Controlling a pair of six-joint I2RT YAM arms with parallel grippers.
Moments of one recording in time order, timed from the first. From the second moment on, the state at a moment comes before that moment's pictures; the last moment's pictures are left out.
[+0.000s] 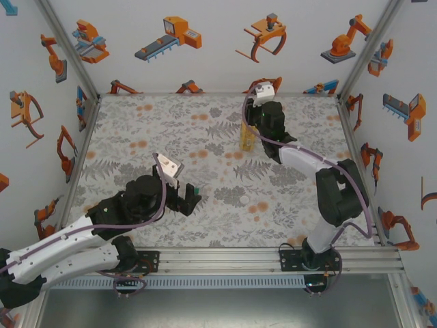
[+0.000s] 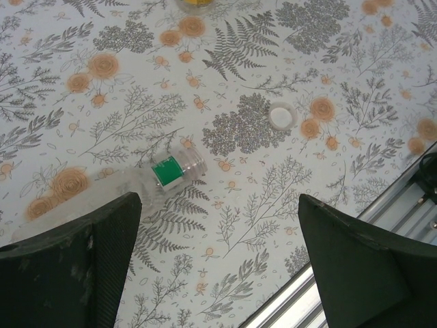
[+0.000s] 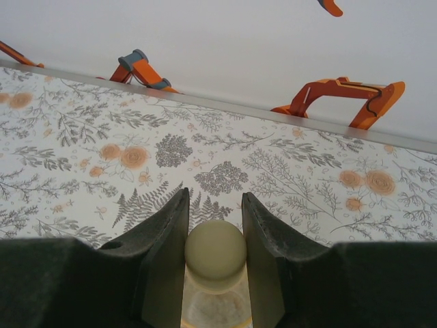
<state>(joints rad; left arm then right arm) -1.08 0.71 0.71 -0.40 -0.29 -0.28 0.44 1.71 1.12 0.49 0.12 0.03</state>
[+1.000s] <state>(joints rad) -0.95 0.72 0.77 -0.61 -0.23 -0.06 0.44 1.41 1.17 0.24 0.07 0.01</state>
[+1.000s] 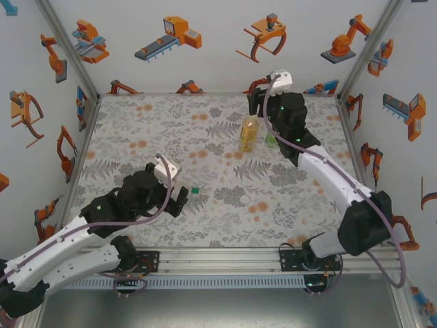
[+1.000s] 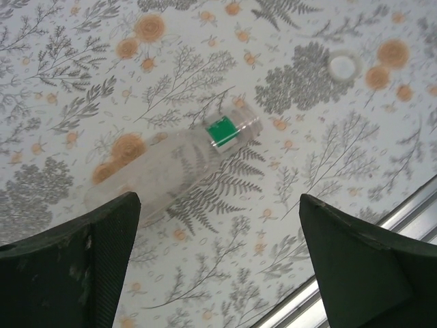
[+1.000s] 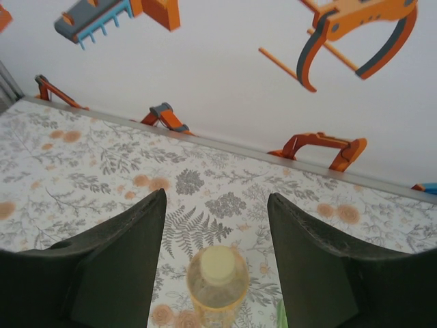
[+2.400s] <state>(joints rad) -0.41 1.51 0.95 -0.77 0.31 0.90 0.44 0.80 1.00 -0.37 0.05 0.09</state>
